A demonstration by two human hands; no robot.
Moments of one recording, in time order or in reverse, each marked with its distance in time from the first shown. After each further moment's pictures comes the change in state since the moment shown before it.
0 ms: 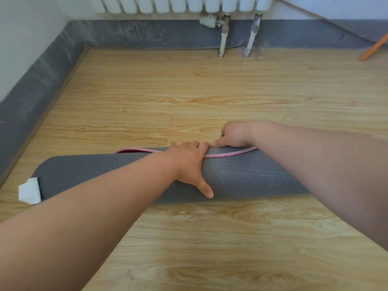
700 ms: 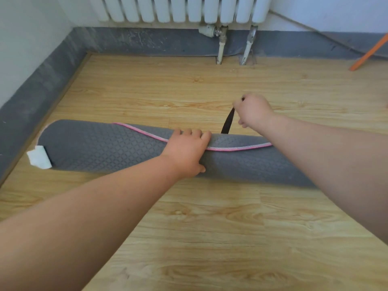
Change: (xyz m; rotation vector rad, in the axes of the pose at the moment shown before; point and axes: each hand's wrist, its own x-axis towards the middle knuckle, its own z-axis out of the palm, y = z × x) left_hand 0.000 0.009 -0.008 0.251 0.456 0.020; right_hand -0.011 0.028 -0.034 0.650 0.594 0.123
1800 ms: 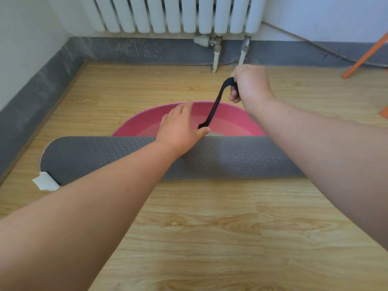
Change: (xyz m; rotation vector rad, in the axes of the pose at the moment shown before) left_hand 0.045 -0.026 -0.021 -0.495 0.248 -0.367; right_hand 0.020 -0.052 -0.037 0.544 0.131 0.074
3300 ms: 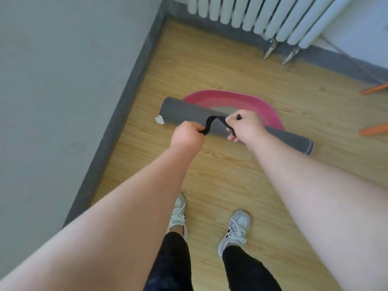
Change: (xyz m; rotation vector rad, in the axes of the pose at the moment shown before) left_hand -0.159 0.090 -0.411 -0.410 -0.359 -0.775; right_hand -0.274 -0.273 -0.044 -0.427 -0.559 0.228
